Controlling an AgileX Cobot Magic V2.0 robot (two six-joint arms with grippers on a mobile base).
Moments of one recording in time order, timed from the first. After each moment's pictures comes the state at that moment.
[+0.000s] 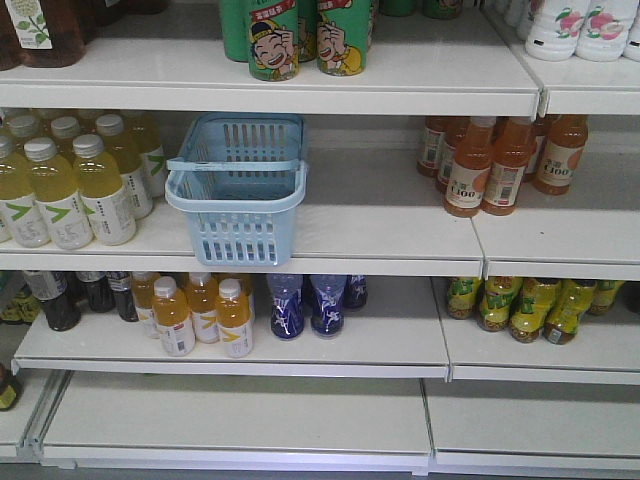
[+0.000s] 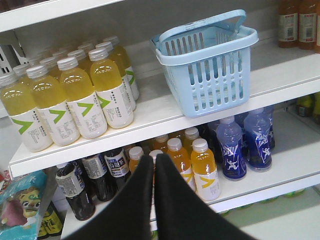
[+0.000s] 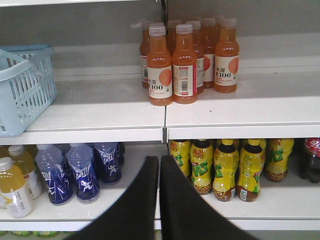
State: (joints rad) left arm -0.11 -0.01 0.03 0.05 0.20 0.10; right arm 0.00 -0.01 0.03 -0.03 0.21 0.09
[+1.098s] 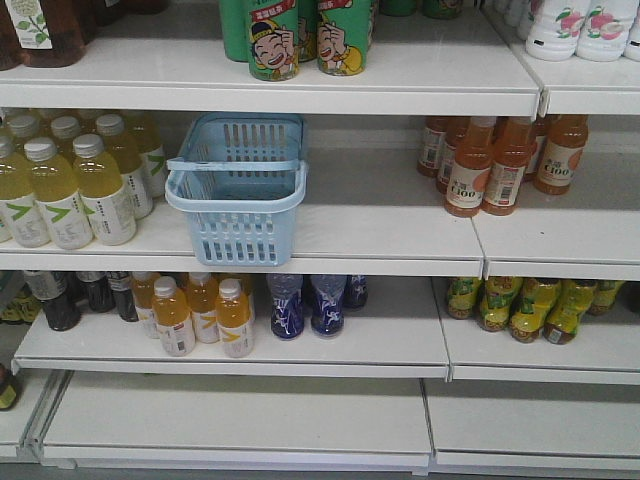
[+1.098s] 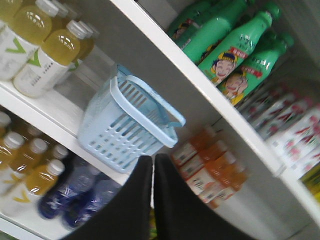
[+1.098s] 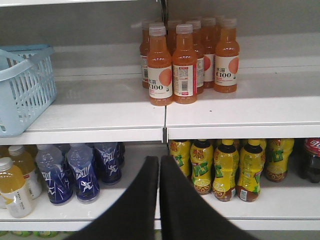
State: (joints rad) left arm -0.11 -0.01 0.03 -0.60 0.05 -0.33; right arm 0.00 -0.01 0.03 -0.03 0.21 0.09
